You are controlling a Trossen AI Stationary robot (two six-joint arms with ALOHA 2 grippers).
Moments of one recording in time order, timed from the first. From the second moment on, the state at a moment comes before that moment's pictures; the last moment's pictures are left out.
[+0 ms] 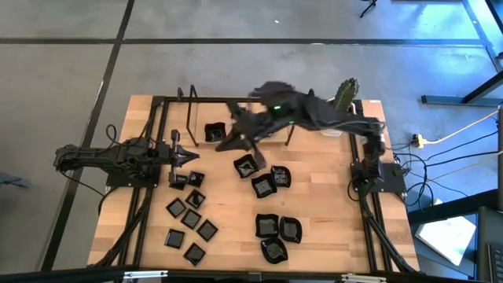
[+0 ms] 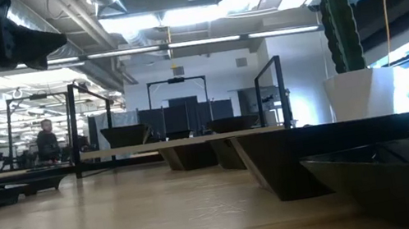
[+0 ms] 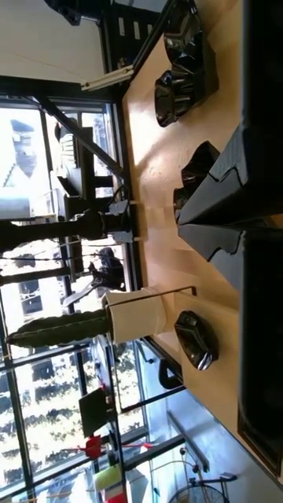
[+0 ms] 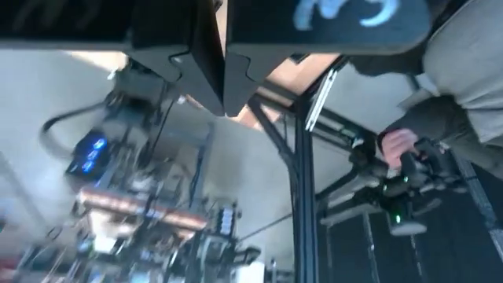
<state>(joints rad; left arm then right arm) 0.01 0.14 0.12 0.02 -0.08 0.13 -0.03 1.87 2.33 -0.59 -0.44 -0.22</state>
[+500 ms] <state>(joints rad) 0.01 0.14 0.12 -0.01 -0.08 0.14 -0.02 1.63 2.33 -0.85 -0.14 -0.19</state>
